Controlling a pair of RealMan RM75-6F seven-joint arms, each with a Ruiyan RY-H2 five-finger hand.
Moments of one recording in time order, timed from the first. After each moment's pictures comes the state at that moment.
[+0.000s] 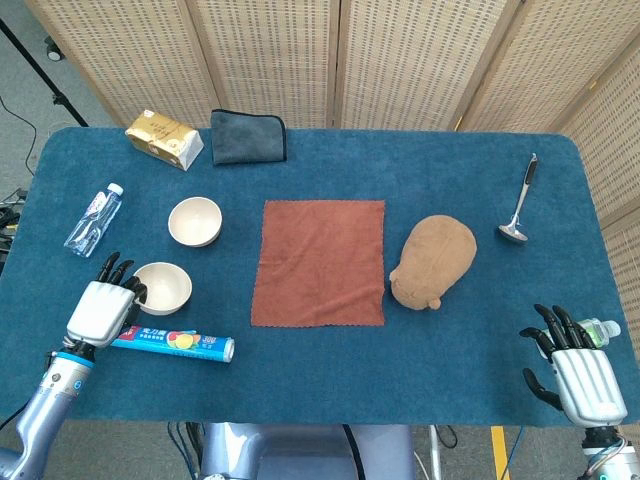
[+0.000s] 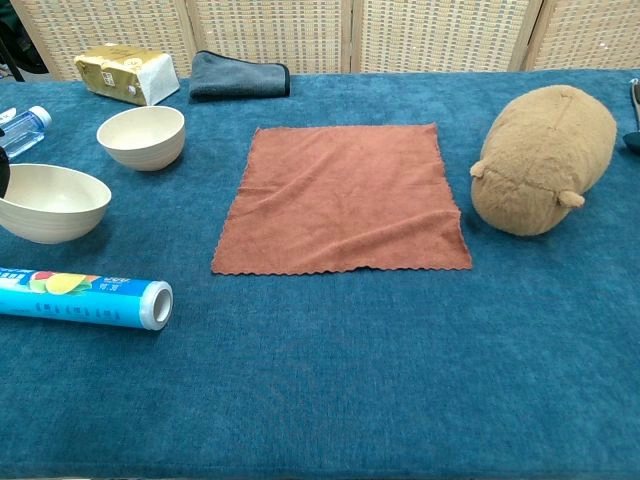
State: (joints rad) left arm -0.39 -1.29 -0.01 -1.52 1.41 1.23 0.33; right arm 0.04 -1.02 -0.01 -1.84 -1.58 1.48 -0.18
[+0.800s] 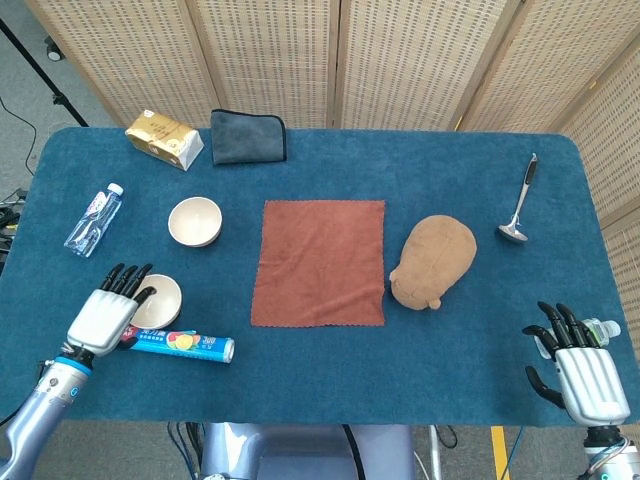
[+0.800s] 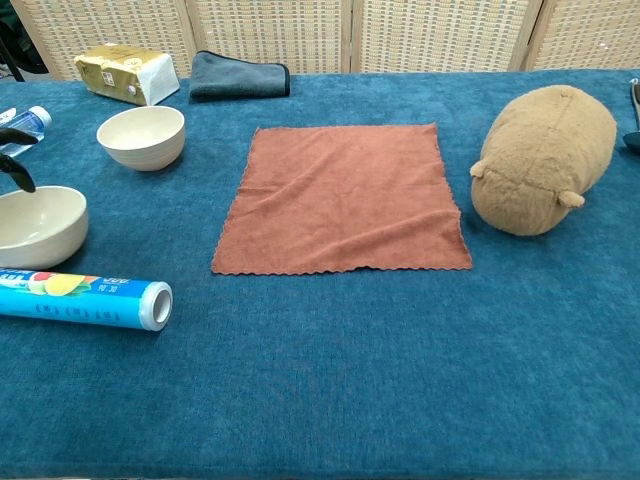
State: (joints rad) left arm -0.41 -1.19 0.02 -1.66 1.38 1.13 0.41; right arm 0.03 -1.02 0.00 -1.84 -1.58 1.49 -0.17
